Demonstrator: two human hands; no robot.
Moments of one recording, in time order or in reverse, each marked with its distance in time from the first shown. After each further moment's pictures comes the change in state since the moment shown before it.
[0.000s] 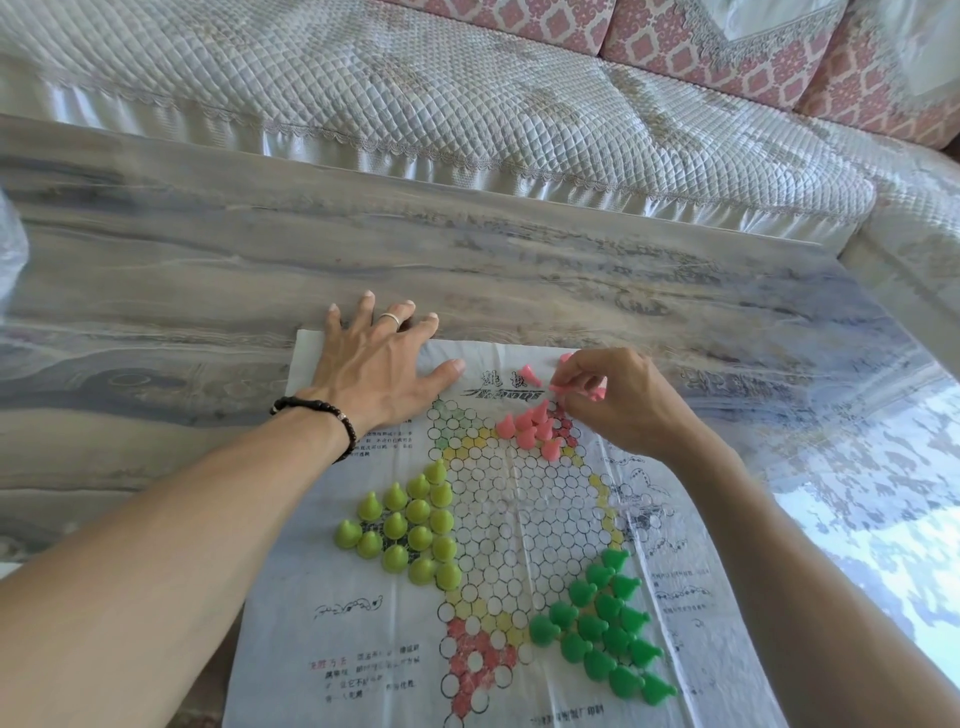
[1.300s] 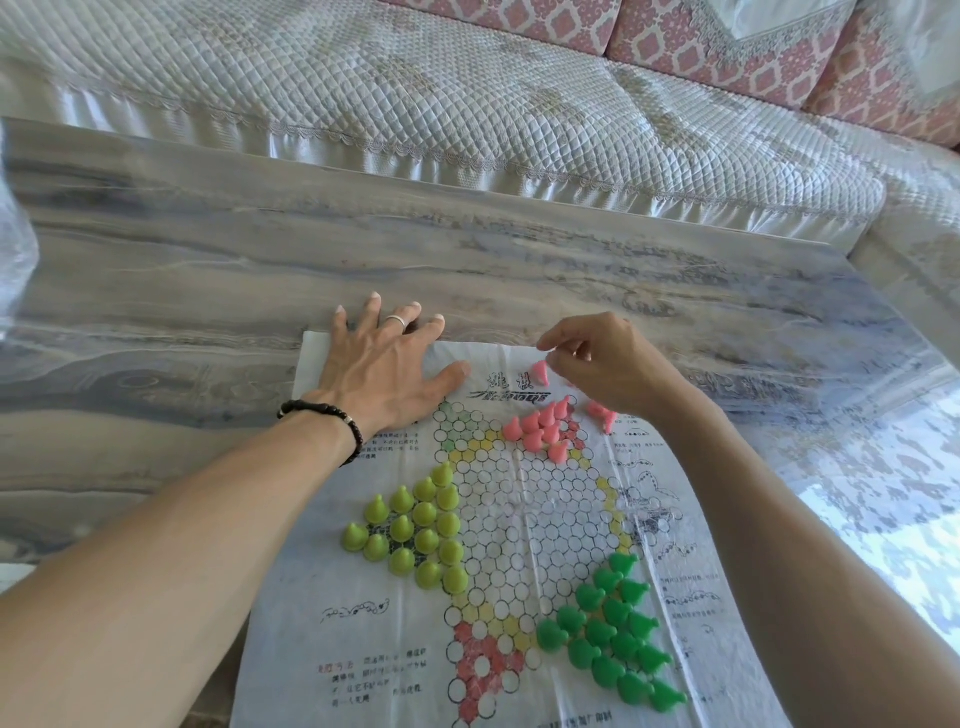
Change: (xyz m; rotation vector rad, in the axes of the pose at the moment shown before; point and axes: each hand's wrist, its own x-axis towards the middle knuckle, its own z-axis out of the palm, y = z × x) left_hand -0.001 0.001 -0.001 0.008 -0.015 -0.006; right_hand 0.035 -0.015 -0.004 -0.036 -0.023 0.015
